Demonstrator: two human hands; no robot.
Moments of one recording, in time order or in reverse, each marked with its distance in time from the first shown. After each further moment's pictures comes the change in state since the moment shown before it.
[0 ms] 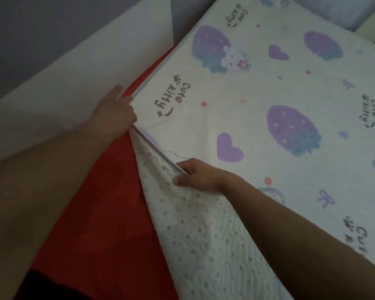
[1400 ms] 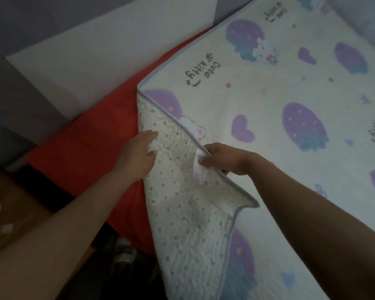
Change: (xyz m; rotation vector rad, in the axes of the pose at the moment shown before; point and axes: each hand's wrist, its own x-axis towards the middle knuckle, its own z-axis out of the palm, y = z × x) left_hand -0.160 0.160 -0.025 -1.312 0.163 -0.765; right_hand -0.047 -0.008 0.028 0.075 -0.167 0.262
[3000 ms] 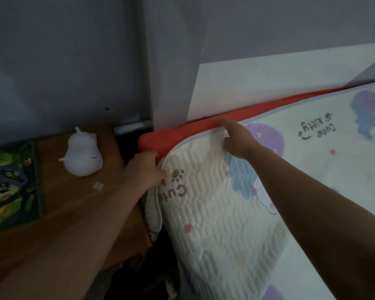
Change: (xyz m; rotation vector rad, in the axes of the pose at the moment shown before) left_hand -0.077 -0.165 -0.098 -0.076 0.088 -0.708; right_hand 0.166 -0.193 0.098 -0.760 0.234 -0.445
